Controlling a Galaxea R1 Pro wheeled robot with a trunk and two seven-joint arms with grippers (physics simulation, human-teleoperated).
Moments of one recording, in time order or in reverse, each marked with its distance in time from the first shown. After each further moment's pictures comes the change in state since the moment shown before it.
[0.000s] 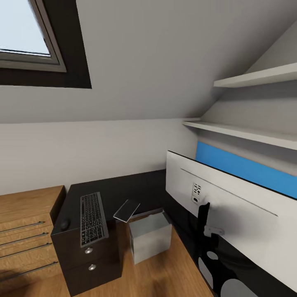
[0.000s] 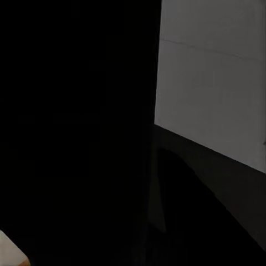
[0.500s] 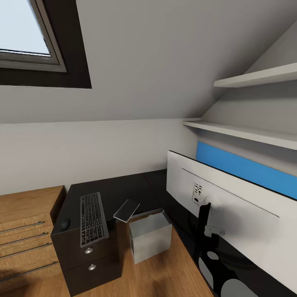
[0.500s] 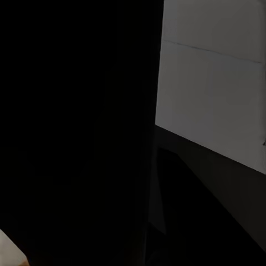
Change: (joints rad) left arm 0.000 0.000 0.001 0.000 -0.001 0.000 0.000; right arm 0.001 -0.001 -0.007 -0.001 -0.003 -0.002 0.003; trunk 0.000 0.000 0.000
